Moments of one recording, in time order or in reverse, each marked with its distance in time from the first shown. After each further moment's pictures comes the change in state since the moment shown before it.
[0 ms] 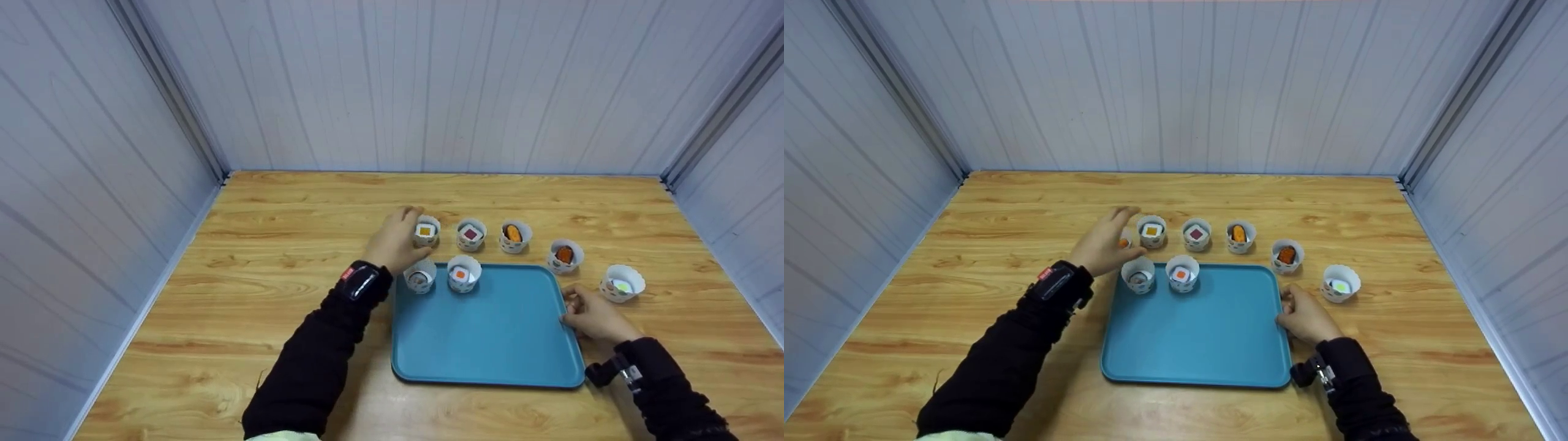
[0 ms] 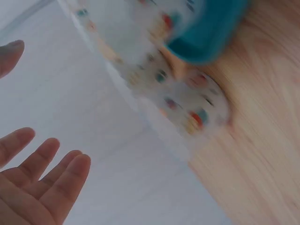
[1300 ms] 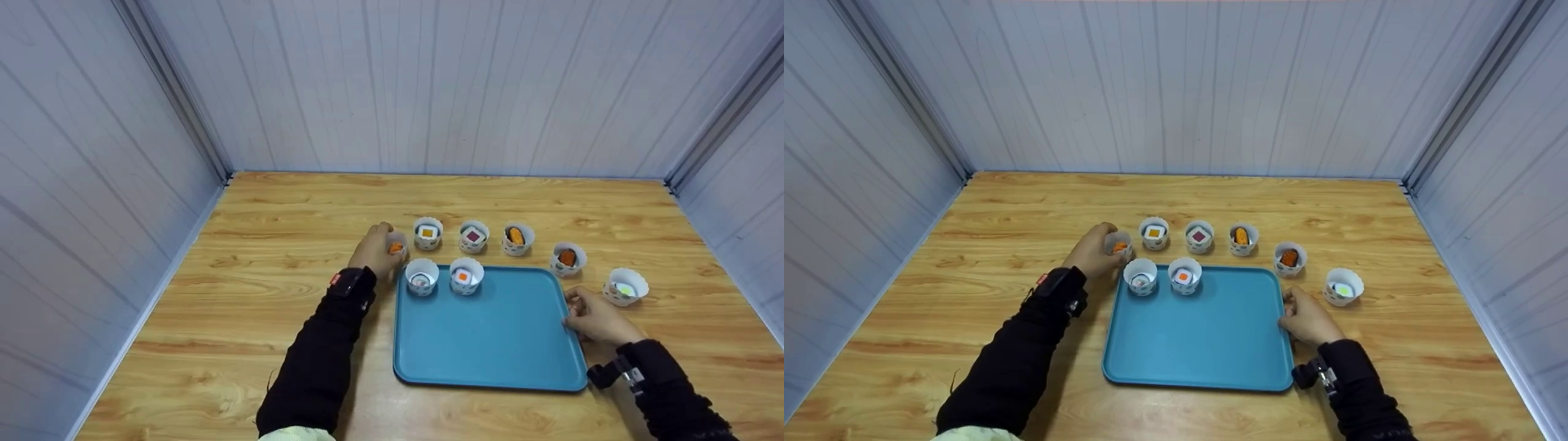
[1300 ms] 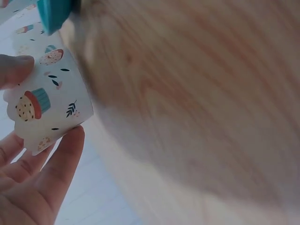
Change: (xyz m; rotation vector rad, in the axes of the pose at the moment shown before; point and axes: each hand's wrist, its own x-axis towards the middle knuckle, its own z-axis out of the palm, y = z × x) left_hand 0.003 -0.058 0.025 -0.223 -0.014 -0.279; right_hand 0.000 -0.002 -0.001 0.020 -0.018 -0.006
